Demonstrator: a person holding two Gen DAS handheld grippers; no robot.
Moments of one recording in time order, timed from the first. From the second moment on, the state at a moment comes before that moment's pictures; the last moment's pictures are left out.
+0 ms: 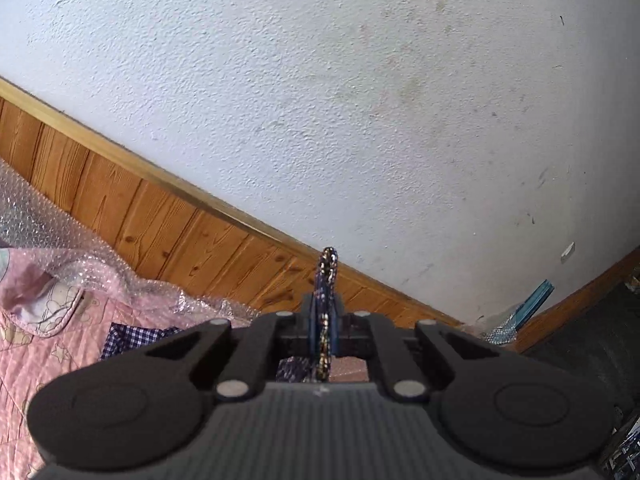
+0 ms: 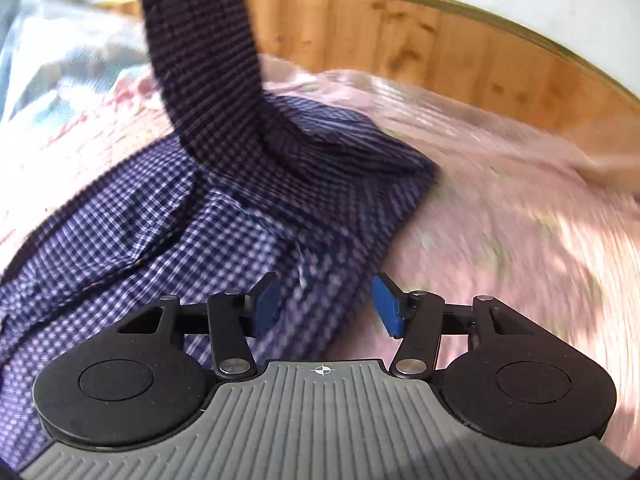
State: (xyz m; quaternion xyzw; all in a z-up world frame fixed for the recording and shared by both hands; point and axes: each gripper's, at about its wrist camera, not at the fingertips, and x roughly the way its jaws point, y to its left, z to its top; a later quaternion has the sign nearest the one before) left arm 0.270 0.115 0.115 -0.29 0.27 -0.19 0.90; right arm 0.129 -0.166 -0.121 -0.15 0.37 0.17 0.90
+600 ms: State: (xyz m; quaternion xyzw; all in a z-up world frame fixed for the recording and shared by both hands) left arm 0.264 0.154 0.067 -0.31 0.30 -0.12 0.90; right arm 0.179 -0.183 -0.124 -0.05 0.36 0.23 0.90
